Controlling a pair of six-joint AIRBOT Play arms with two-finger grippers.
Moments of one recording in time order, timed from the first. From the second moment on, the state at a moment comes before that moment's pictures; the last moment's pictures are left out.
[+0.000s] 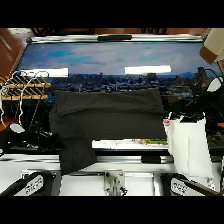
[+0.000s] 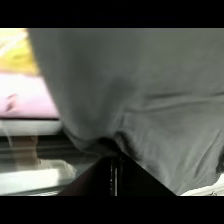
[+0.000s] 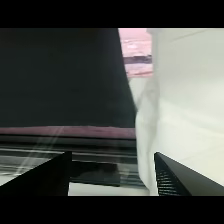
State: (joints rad) left arm 0.29 -1.09 0.44 1.05 -1.18 -1.35; right arm -0.21 -1.31 1.15 -1.36 1.55 1.45
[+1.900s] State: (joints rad) left arm 0.28 -1.05 0.47 1.03 -1.14 -1.33; right arm -0.09 -1.36 0.83 -1.27 1.22 1.48
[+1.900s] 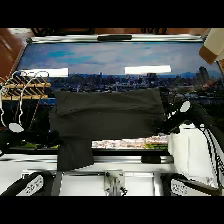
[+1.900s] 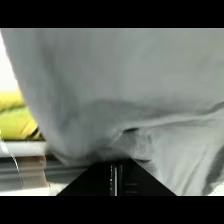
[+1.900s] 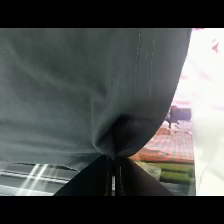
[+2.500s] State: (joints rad) left arm 0.27 -1.11 0.92 1.03 -1.12 -1.28; right arm -0.09 -1.40 1.16 -1.28 1.16 1.41
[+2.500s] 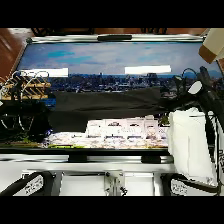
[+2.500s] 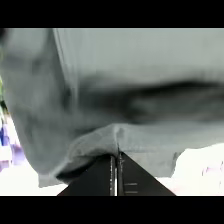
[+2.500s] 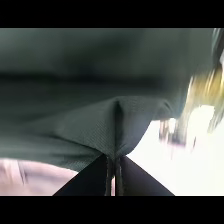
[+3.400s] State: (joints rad) left arm 0.26 -1.66 1.38 0.94 -1.00 -1.34; right arm -0.01 -1.84 1.63 -1.40 1.11 1.49
